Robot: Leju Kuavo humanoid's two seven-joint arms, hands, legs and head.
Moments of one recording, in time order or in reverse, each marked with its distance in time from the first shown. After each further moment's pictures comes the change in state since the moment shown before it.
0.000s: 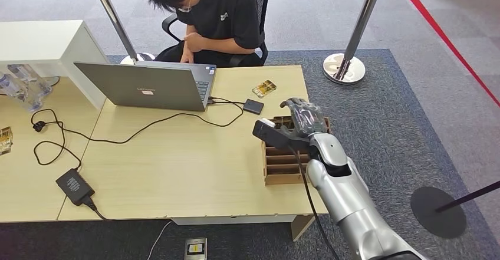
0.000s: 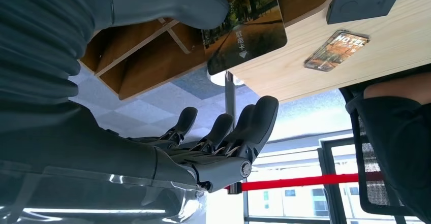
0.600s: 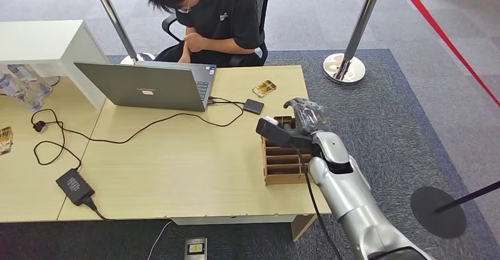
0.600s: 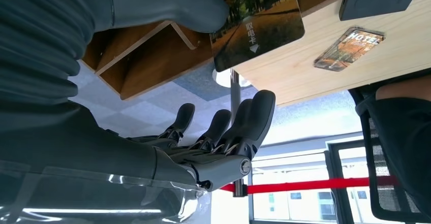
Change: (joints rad) left arm 0.001 0.002 0.000 0.002 -0.005 -0.003 0.001; right arm -0.025 -0.002 -0.014 0.055 -0.005 -0.014 -0.003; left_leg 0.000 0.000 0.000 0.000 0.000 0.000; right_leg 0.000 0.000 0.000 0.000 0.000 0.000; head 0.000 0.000
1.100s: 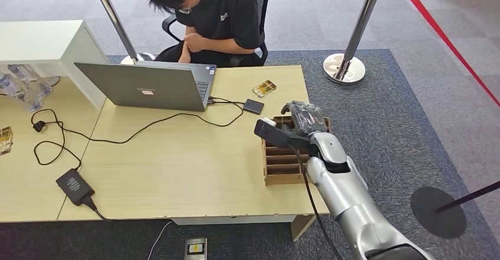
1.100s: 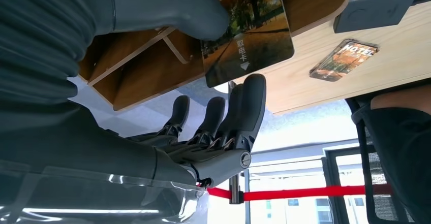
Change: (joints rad) left arm 0.001 0.003 0.000 0.000 -0.002 0.000 0.005; right arm -0.016 0.018 -0.006 0.050 -0.005 -0.008 -0.022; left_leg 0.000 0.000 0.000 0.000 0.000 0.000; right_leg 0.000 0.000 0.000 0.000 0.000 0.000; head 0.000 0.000
